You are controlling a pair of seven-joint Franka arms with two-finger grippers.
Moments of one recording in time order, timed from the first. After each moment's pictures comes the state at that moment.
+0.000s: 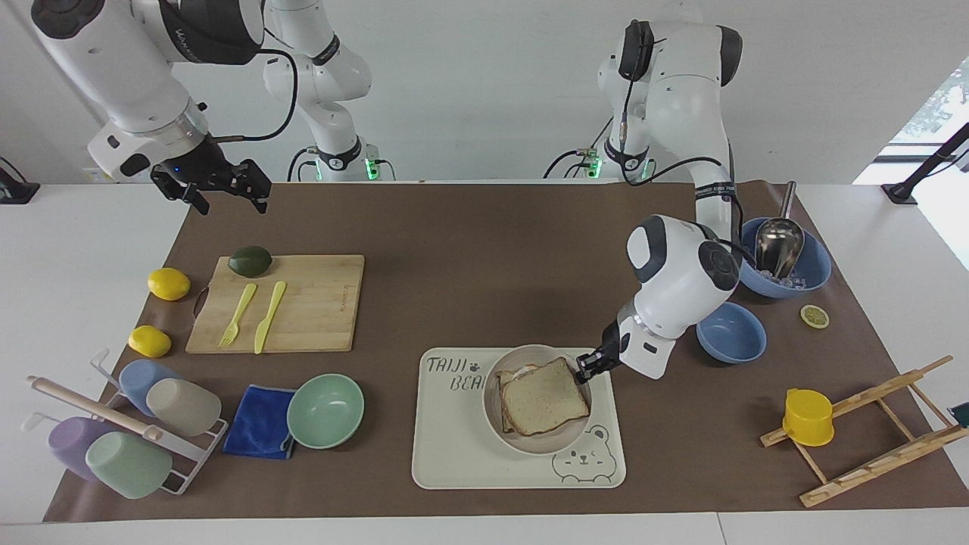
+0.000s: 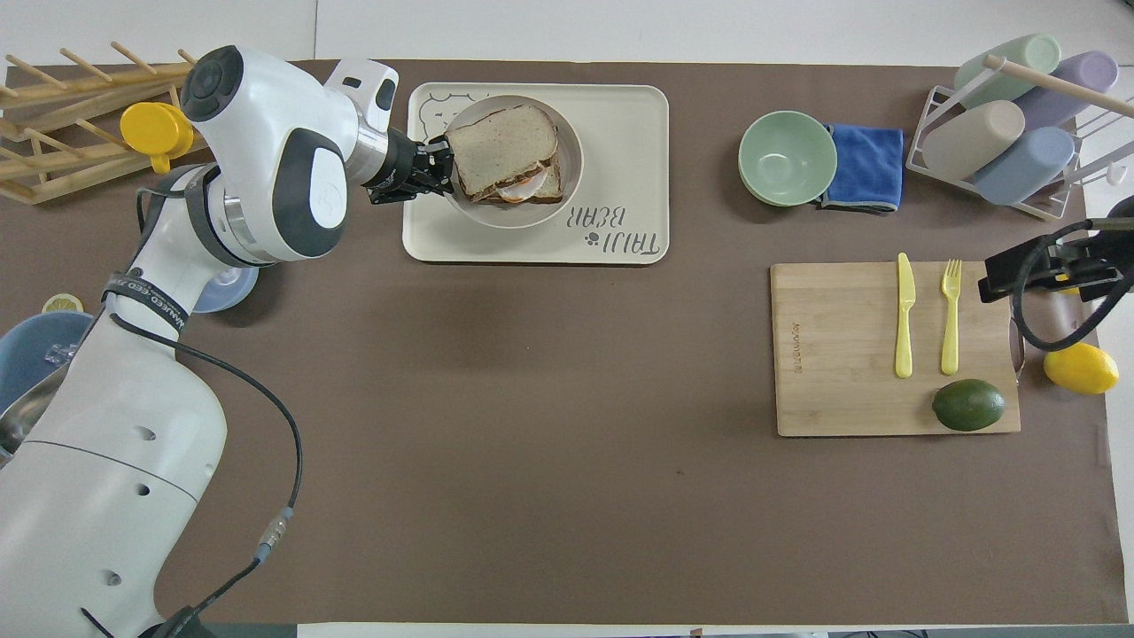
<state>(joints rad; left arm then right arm) -0.39 0.63 0.07 -1.42 -0.45 2.19 -0.40 0.06 0.02 -0.09 -1.57 0.02 1.47 -0.03</state>
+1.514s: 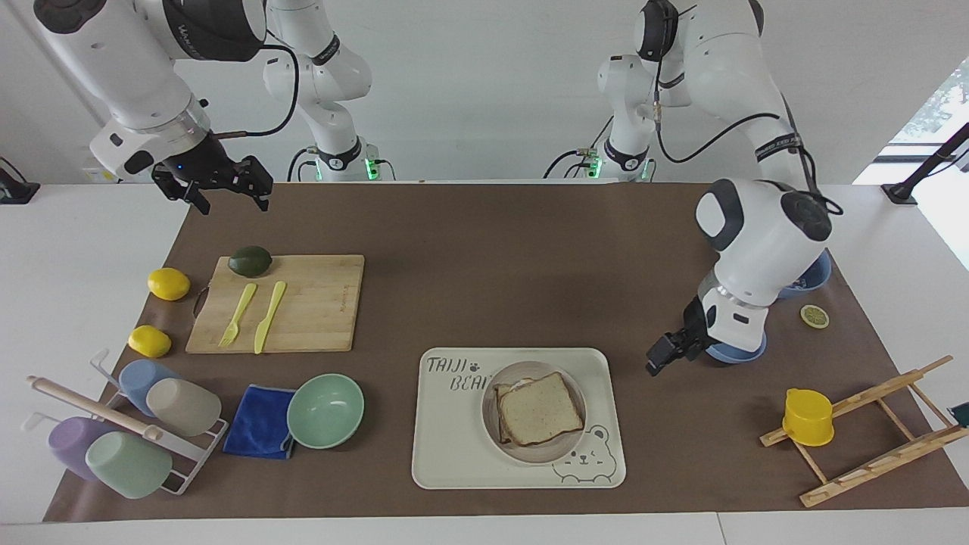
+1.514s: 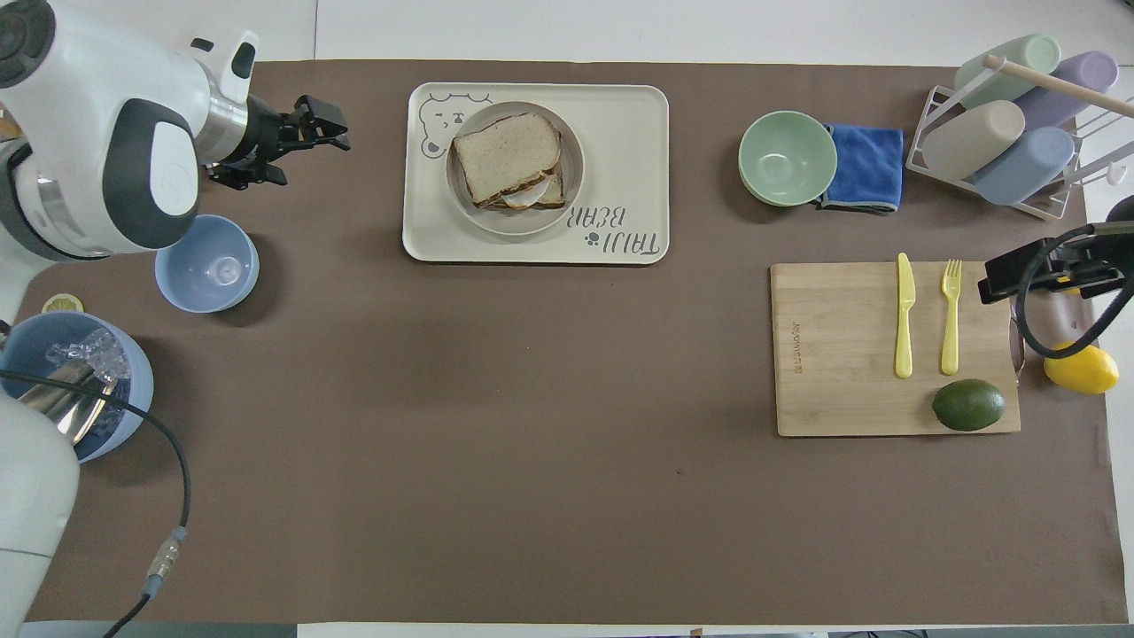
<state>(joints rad) -0.30 0.42 0.16 -1.47 -0.25 2.02 -0.37 0.06 0.02 -0.10 -1.57 0.02 1.47 -0.07</state>
